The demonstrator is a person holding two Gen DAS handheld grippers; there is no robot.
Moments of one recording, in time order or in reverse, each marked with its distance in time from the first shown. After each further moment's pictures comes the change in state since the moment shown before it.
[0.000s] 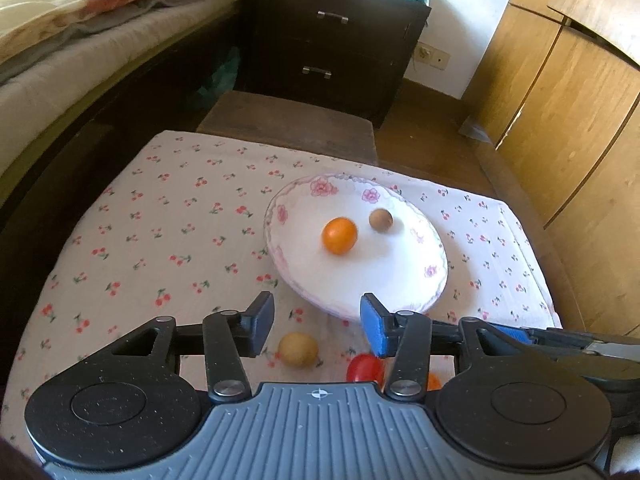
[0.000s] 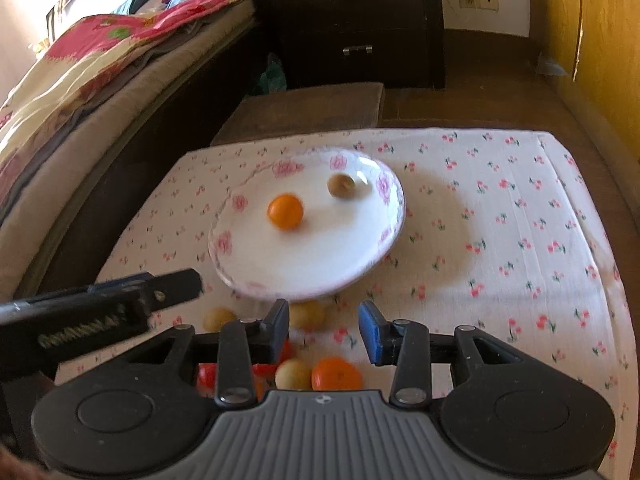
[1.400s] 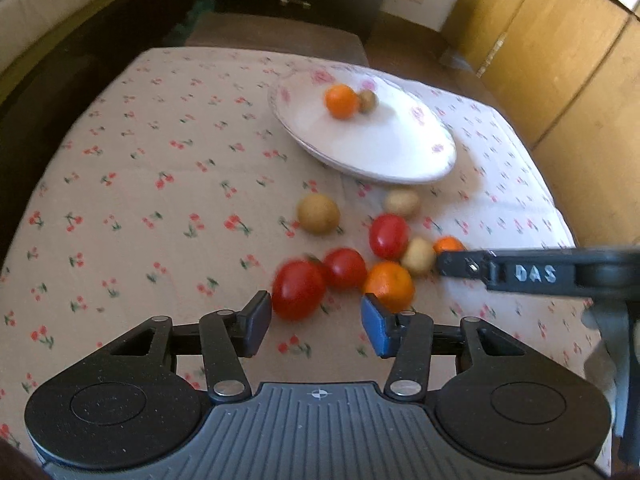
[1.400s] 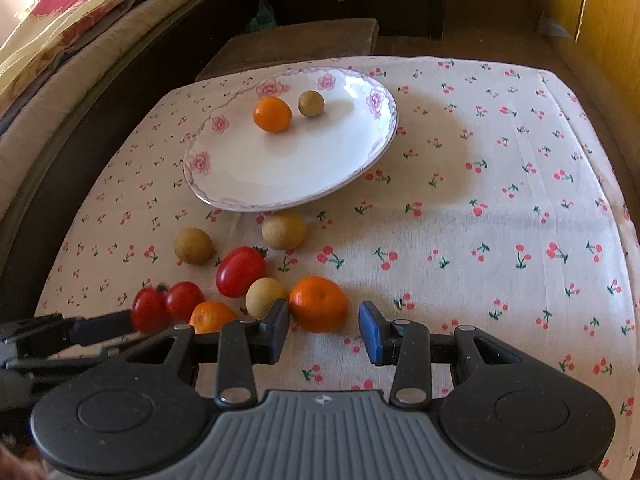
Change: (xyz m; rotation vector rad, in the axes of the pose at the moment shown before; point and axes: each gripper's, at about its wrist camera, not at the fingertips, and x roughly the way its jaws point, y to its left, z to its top) left arm 0.008 0.024 -0.060 0.089 0.183 -0.077; right arm 0.023 -0.008 -0.030 -0.009 0.144 -0.022
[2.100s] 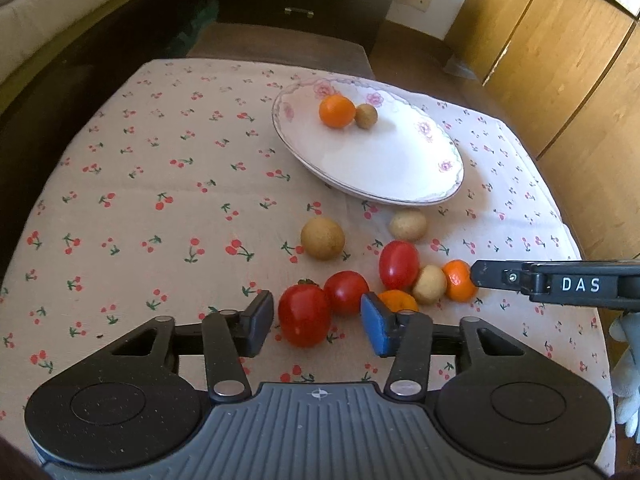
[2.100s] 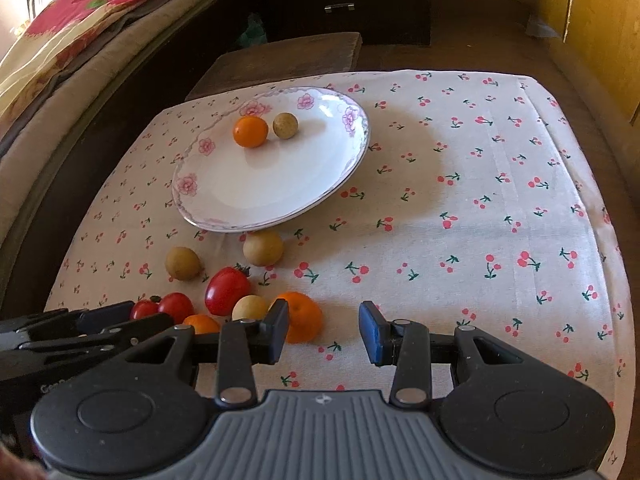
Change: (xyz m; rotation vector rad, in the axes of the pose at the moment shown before) left arm 0.008 0.003 0.011 -0.017 -0.038 0.031; right arm -0.014 -0.017 0.005 0.034 -0.032 0.002
